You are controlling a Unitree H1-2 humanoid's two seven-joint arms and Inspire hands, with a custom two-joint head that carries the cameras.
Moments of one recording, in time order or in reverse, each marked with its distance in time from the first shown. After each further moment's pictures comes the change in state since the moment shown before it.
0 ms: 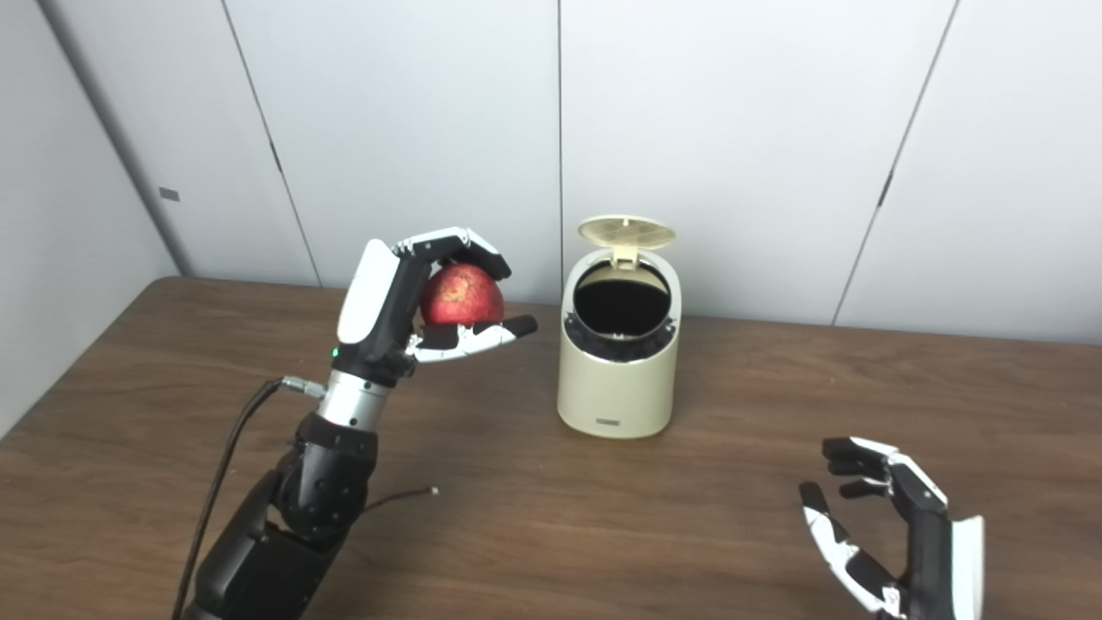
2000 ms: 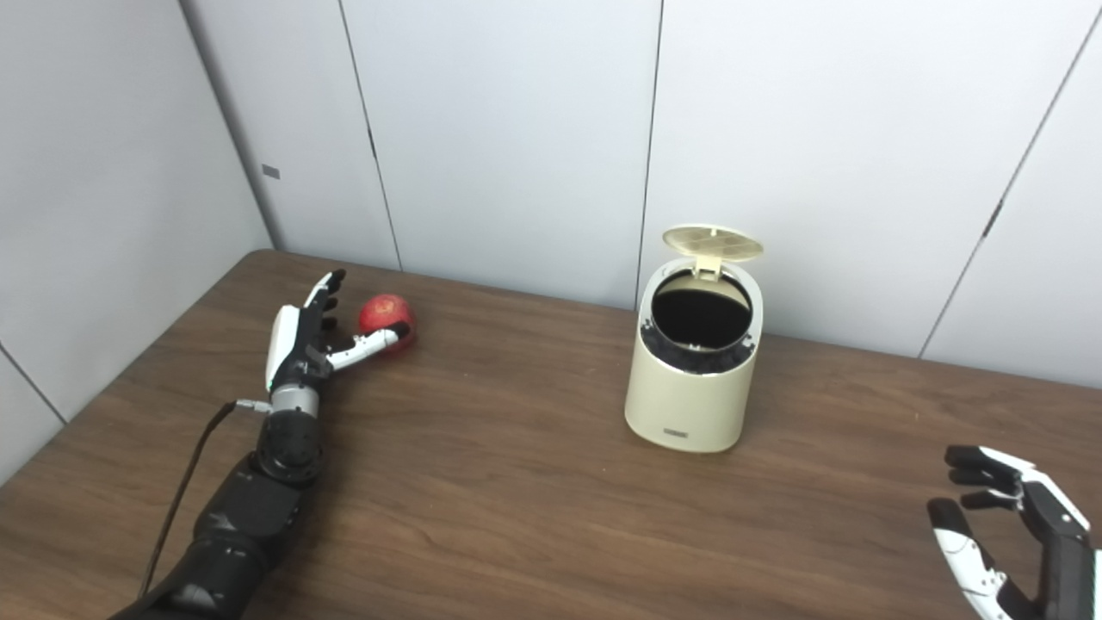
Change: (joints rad) left arm -0.102 0.099 0.267 0.827 -0.300 0.108 0.074; right arm -0.062 -0.152 -0.018 0.122 0.070 -0.107 -0.037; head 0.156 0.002
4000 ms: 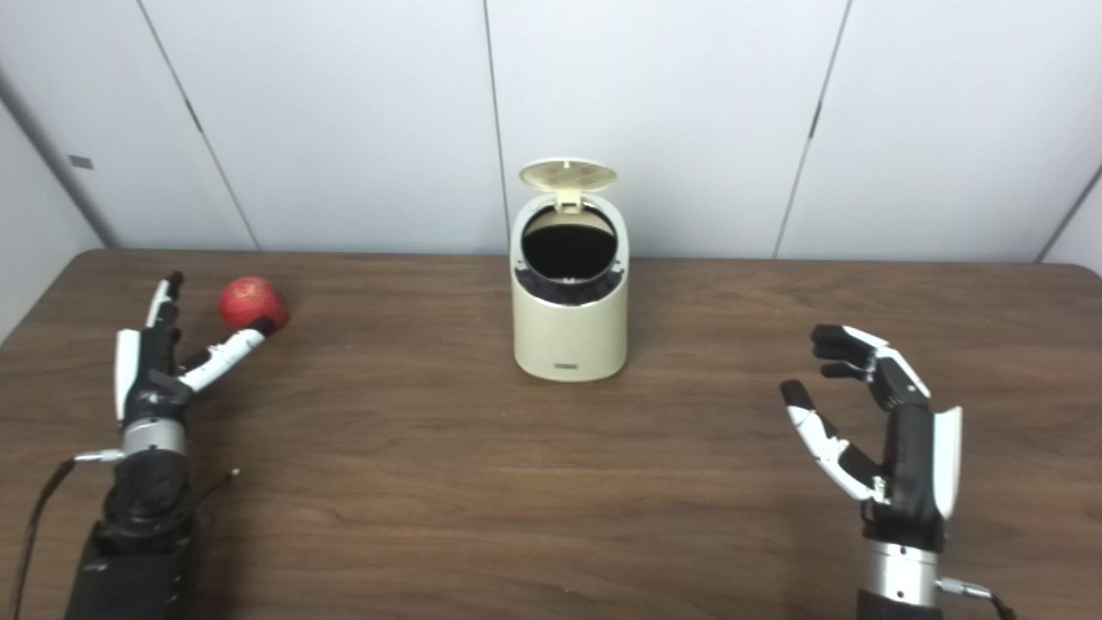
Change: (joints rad) left arm 0.253 -0.094 0.188 -0.521 0.023 0.240 -0.132; right arm -0.026 0.003 0.093 0.020 0.076 0.000 -0.108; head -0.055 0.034
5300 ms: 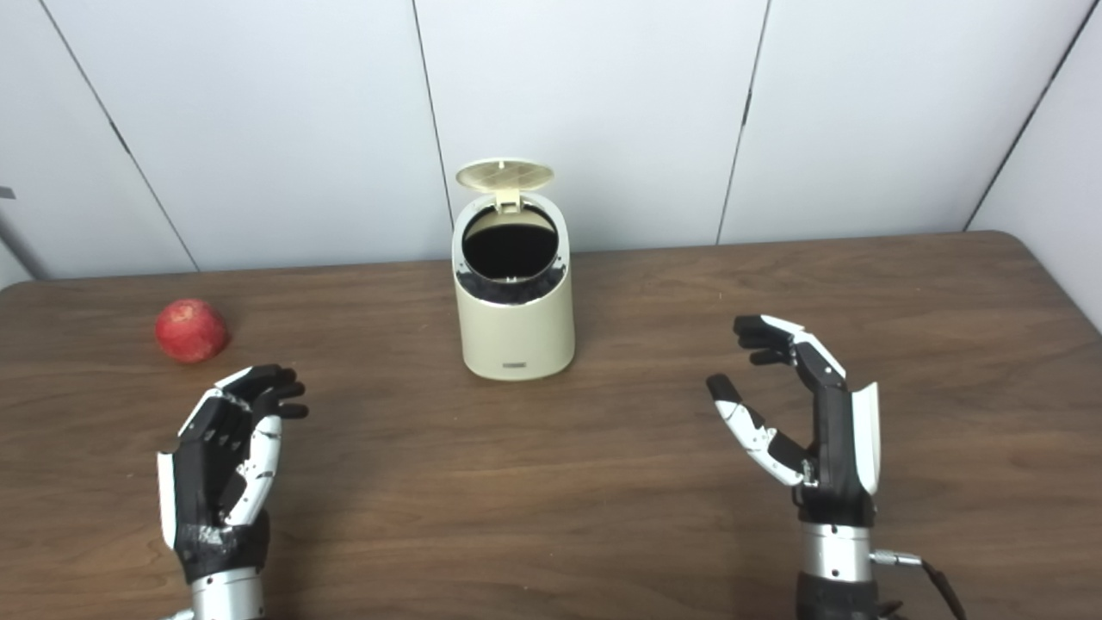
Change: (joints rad) left arm 0.322 -0.333 -0.146 -0.317 -0.224 -0.526 -0.077; right arm 0.058 0.076 -0.025 -0.088 -0.100 0.007 0.039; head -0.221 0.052
